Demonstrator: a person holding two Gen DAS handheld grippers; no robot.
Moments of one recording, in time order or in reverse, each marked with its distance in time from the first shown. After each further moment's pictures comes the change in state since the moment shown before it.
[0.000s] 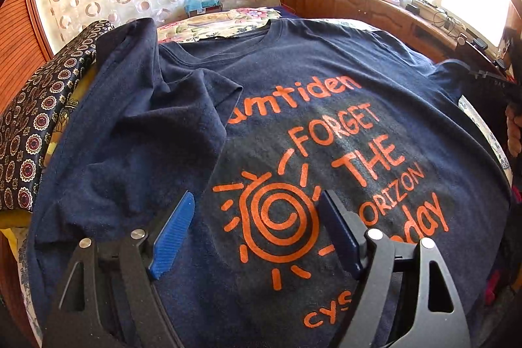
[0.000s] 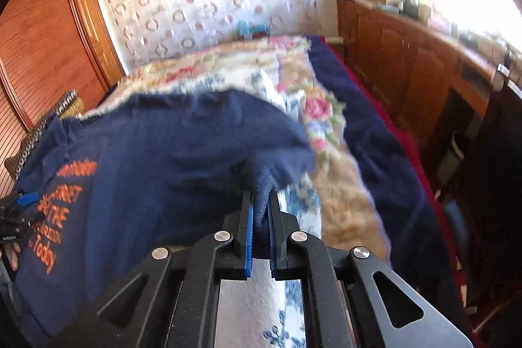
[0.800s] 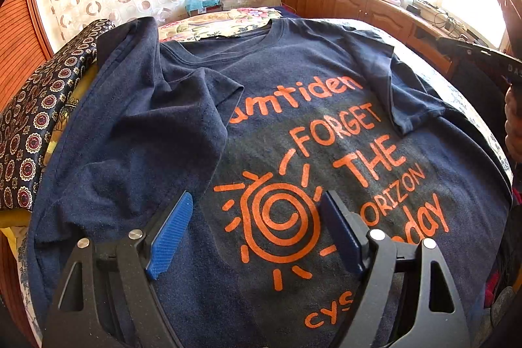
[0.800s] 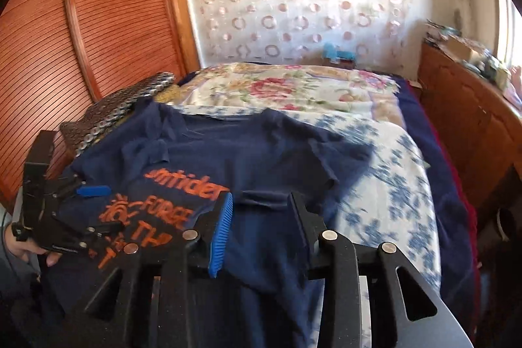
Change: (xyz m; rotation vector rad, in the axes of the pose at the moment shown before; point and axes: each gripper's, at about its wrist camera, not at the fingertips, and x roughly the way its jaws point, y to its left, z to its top) left arm 0.003 0.001 0.001 -0.002 0.007 -0.003; right arm -0.017 0.101 0.000 -0.203 -0.021 0.231
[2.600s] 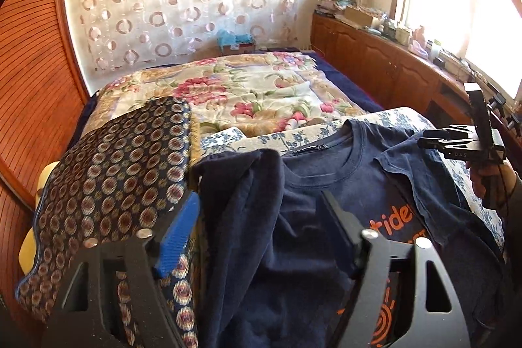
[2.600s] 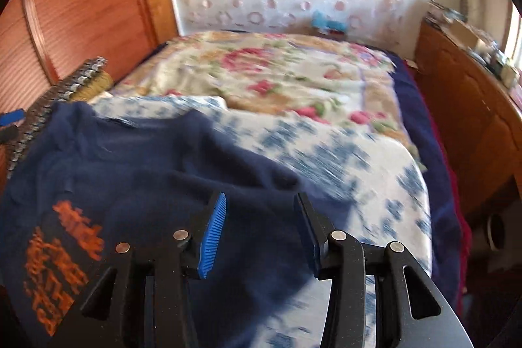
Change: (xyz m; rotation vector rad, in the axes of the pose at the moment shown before) left arm -0.021 0.111 0.110 -0.081 -0.137 0.045; right arm 0.136 -0.008 0.090 -0.043 0.175 -0.079
